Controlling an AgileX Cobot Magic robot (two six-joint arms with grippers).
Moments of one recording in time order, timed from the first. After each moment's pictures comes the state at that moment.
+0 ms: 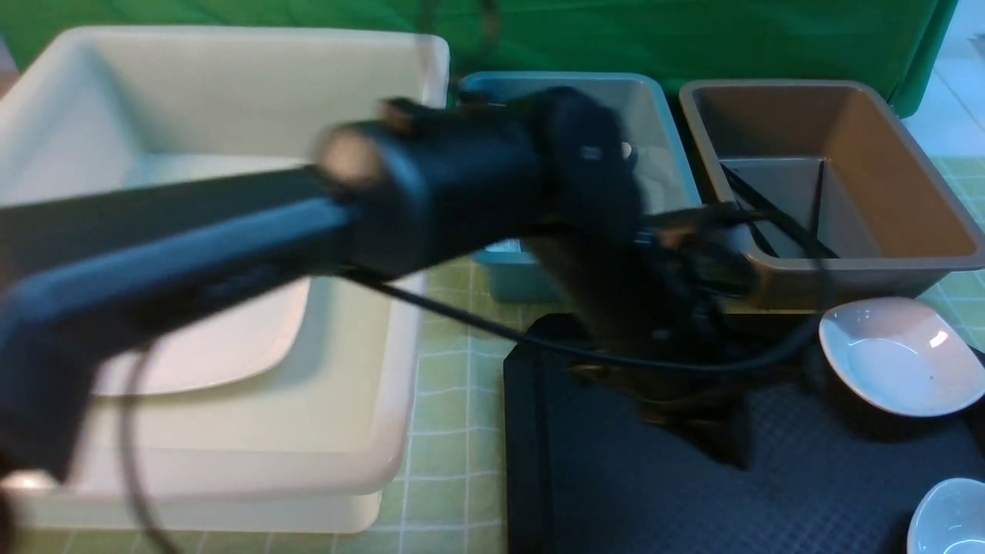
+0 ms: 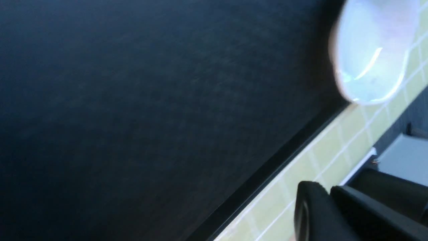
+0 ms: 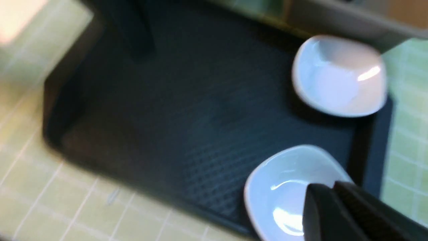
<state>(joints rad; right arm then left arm) 0.47 0.30 -0.83 -0.13 1.21 0.10 -0.84 2.00 -1.72 -0.54 0.99 -0.15</state>
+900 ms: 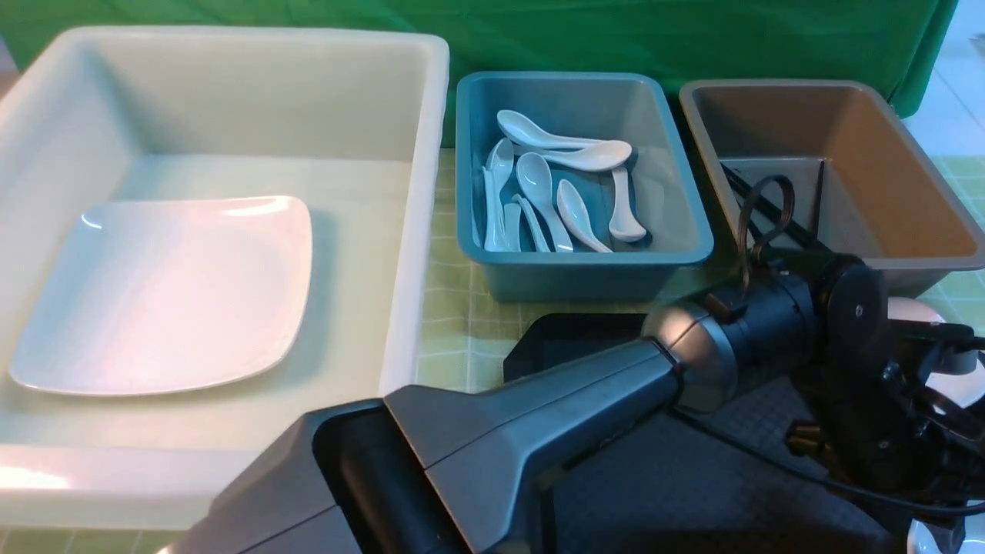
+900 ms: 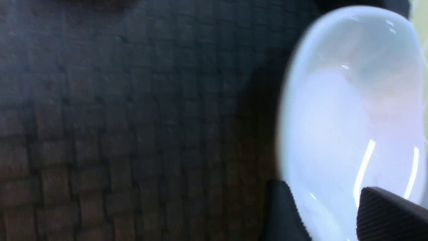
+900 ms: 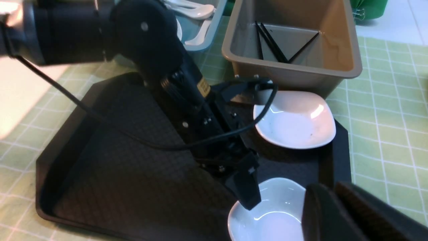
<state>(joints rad) 0.47 0.10 -0.83 -0.19 1.21 0.20 -1.00 2.60 -2.45 -0.53 1.02 -0.12</state>
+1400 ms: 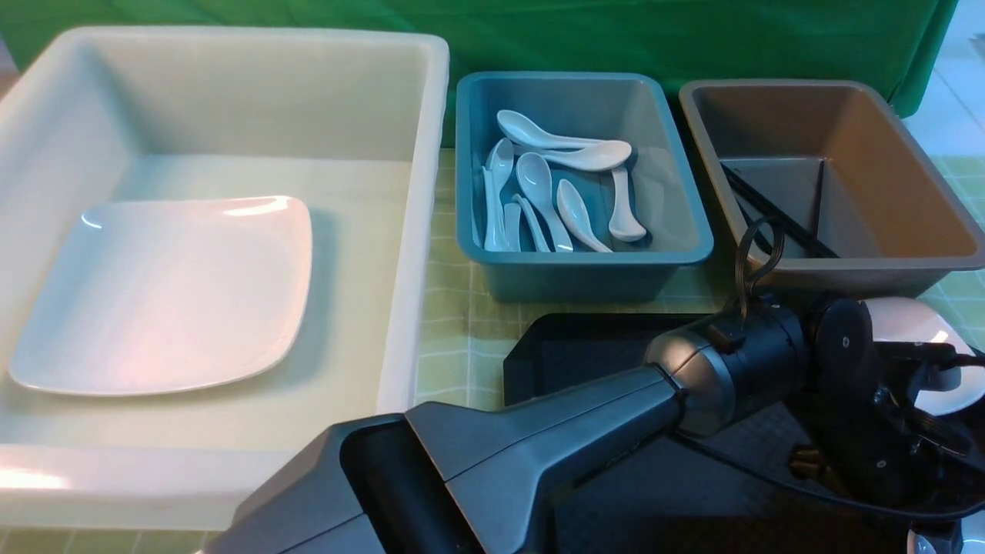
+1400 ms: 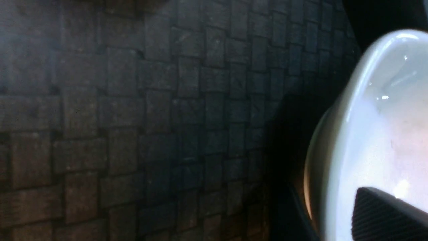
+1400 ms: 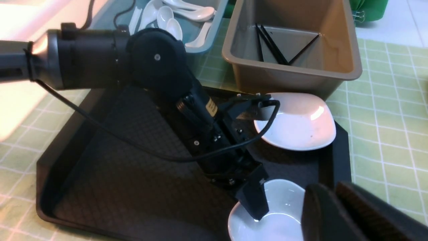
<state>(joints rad) 0.47 0.10 -0.83 -0.19 1.21 0.20 -1.01 2.65 -2.45 -0.59 0.95 -0.15</state>
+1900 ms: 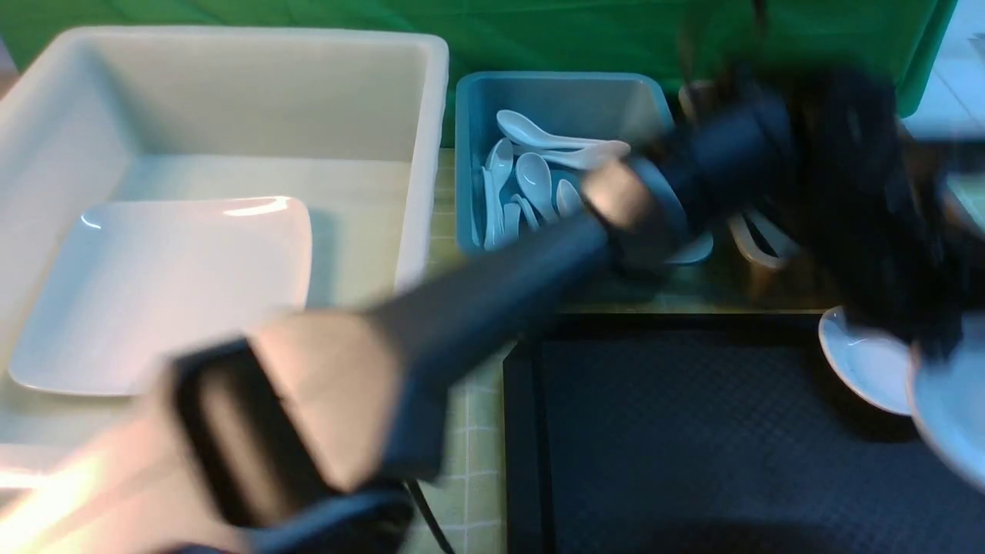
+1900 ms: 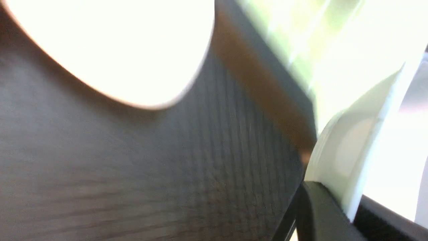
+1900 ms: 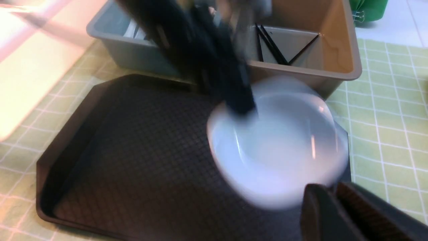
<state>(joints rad) 0.47 0.10 -0.83 -0.19 1.21 0.20 -0.92 2.36 -2.57 -0.36 1.14 -0.17</state>
